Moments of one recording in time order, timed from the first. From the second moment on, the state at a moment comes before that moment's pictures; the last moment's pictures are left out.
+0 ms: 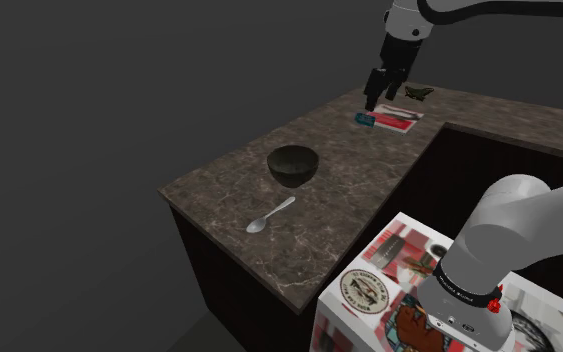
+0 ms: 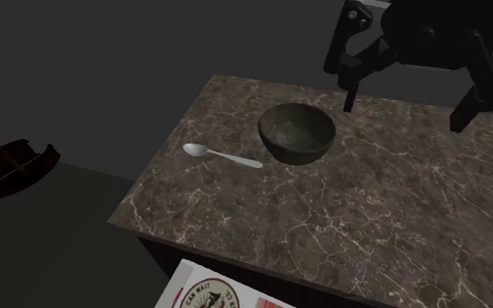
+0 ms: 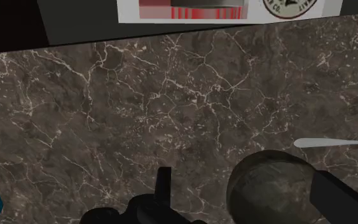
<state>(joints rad) -0.01 -0.80 -0.05 -2.33 -0.10 1.70 -0.01</state>
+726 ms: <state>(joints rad) 0.06 -0.71 0.09 -2.45 -0.02 1.89 0.14</state>
